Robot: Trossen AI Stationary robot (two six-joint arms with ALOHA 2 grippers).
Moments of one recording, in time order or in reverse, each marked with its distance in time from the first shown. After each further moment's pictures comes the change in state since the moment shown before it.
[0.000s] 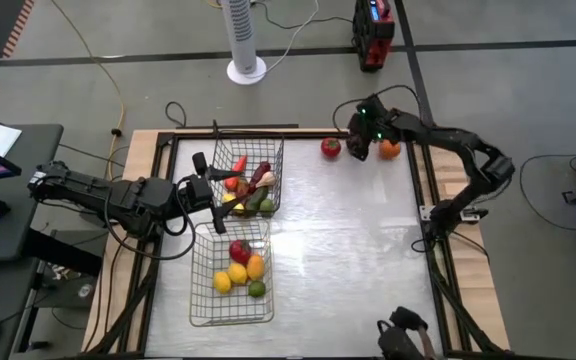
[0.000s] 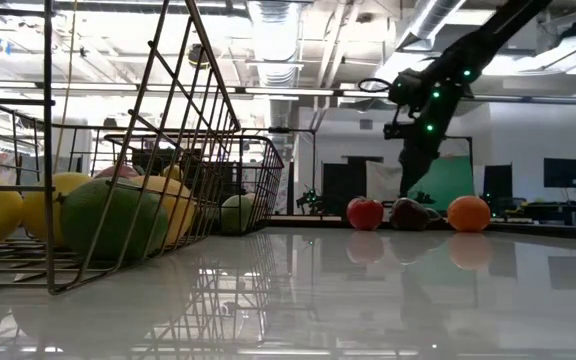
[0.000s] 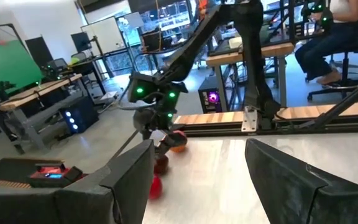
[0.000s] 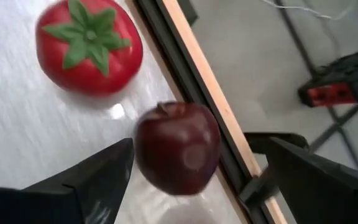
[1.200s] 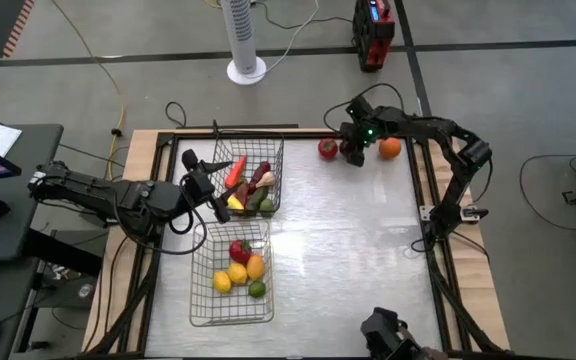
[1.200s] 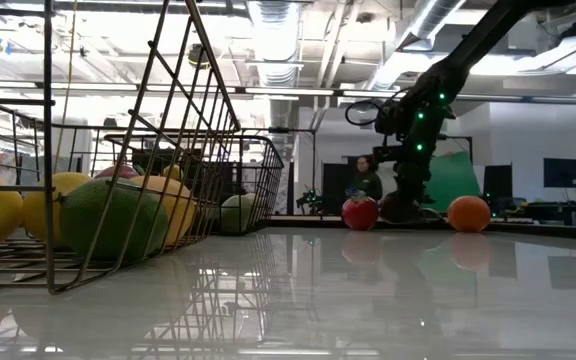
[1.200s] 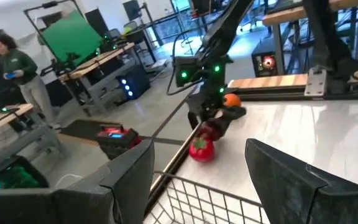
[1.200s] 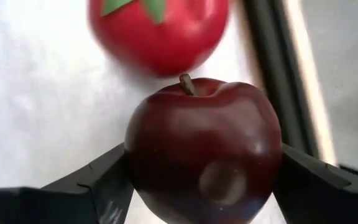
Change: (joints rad) left arm 0.000 -0.001 0.000 -0.150 -0.249 -0.030; right arm -0.017 0.220 0.130 -0.134 -0.227 -0.137
